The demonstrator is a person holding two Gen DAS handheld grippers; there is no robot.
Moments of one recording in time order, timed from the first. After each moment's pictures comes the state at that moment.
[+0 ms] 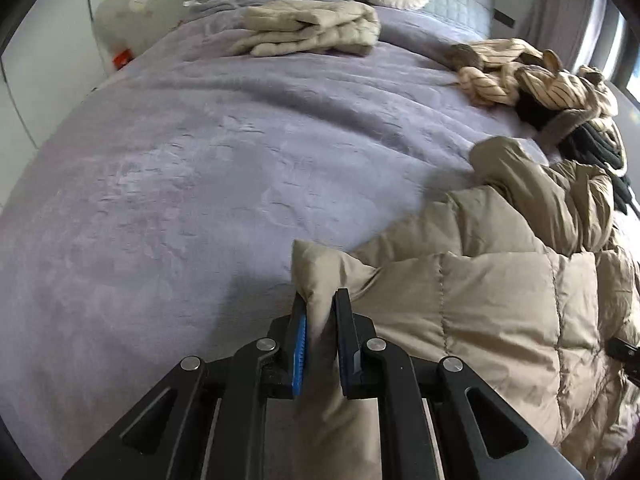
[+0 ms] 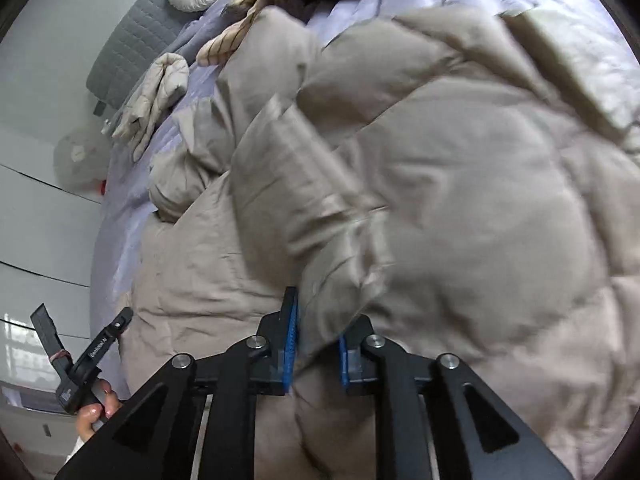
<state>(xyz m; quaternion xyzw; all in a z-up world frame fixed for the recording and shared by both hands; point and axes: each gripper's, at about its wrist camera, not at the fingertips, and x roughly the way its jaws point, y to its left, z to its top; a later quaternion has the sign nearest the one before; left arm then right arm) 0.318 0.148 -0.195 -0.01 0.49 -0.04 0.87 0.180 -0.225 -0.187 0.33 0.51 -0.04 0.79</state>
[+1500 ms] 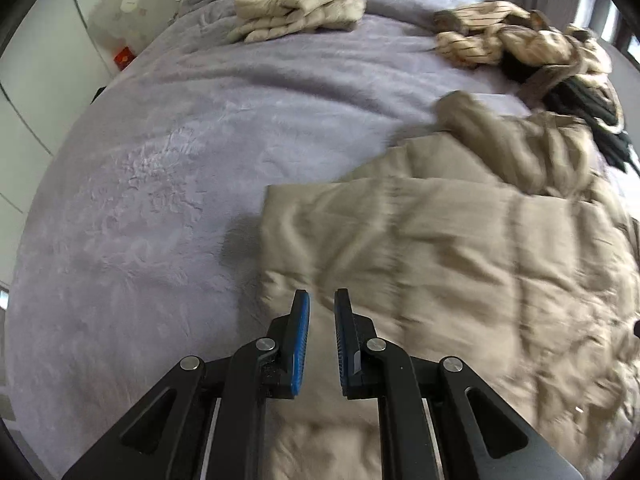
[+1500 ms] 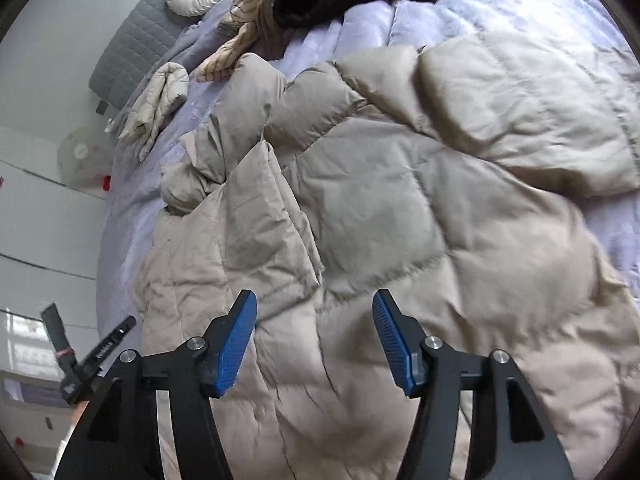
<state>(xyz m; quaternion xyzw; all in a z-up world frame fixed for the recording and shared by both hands) 0.259 0.109 -0.159 0.04 0.54 -0.04 0.84 0.121 -0.277 -0.148 0.33 0.53 -0.03 0.78</state>
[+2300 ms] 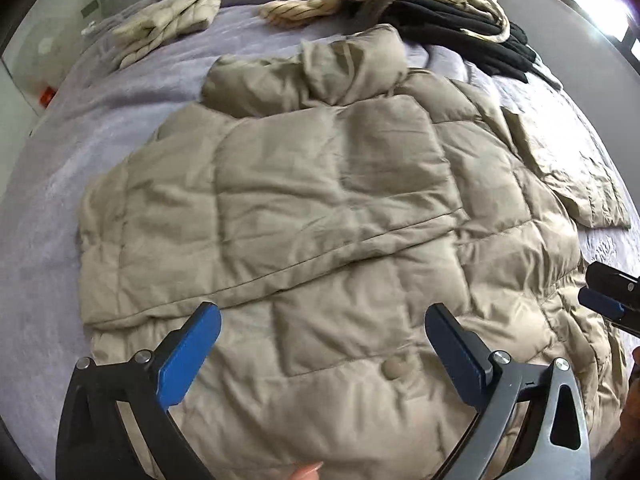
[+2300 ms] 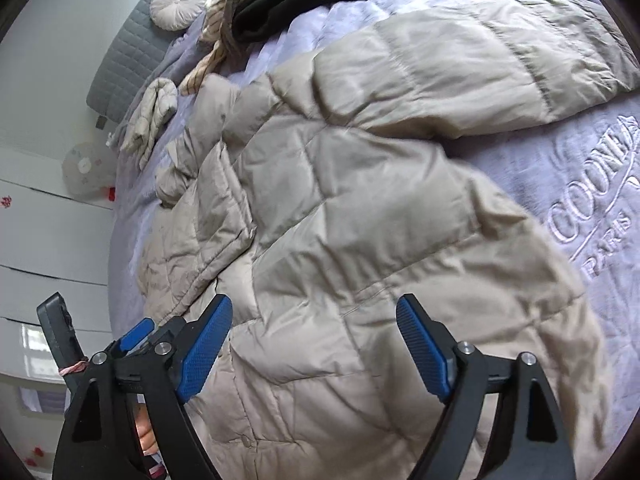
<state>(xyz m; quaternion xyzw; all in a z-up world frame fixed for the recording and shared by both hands) 0.165 -0.078 -0.153 0.09 0.56 -0.15 0.81 0.049 -0.338 -0.141 0.37 0.52 -0.03 0.77</state>
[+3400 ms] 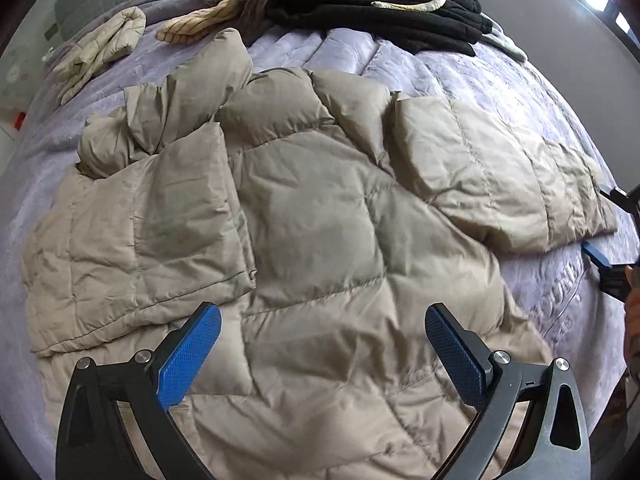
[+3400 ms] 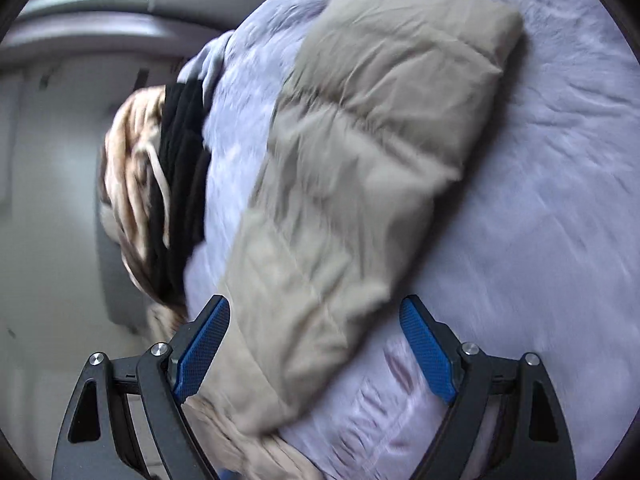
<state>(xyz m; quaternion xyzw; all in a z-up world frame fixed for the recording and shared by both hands) 0.161 -0.240 -0.153 0.10 0.58 -0.18 0.79 -0.005 -0.644 -0.199 0.63 0.32 -0.17 0.69</state>
